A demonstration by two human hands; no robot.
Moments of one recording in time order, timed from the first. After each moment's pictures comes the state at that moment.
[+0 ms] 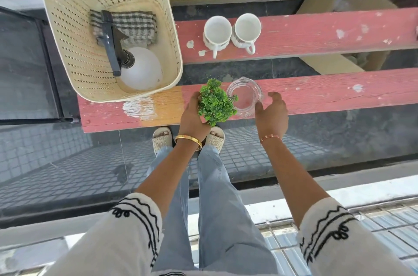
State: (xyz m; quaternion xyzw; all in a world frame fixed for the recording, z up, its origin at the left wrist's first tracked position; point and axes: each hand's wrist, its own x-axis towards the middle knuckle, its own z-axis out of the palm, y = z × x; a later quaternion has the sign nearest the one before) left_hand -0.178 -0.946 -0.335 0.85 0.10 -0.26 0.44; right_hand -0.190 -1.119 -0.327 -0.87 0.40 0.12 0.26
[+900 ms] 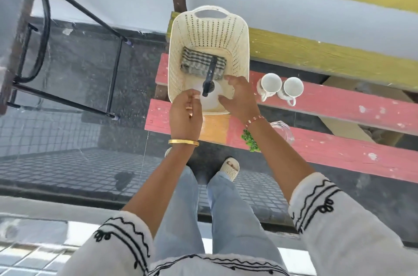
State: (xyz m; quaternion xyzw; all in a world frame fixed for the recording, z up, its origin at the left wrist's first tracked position) left_hand -0.147 -0.830 -0.213 0.82 0.21 0.07 0.52; right_hand -0.076 -0.958 -0.238 -0.91 -0.01 0.17 0.39
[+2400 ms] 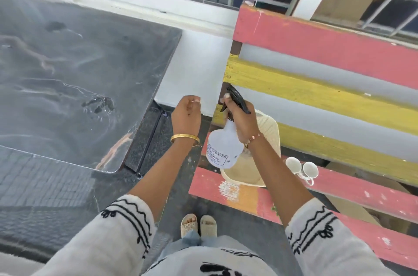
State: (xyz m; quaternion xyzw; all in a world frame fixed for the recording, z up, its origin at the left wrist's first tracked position) left_hand -0.059 -0.649 -0.055 0.75 0.25 0.15 0.60; right_hand -0.021 -0.772 -0.049 -0.69 0.06 0.11 0.71
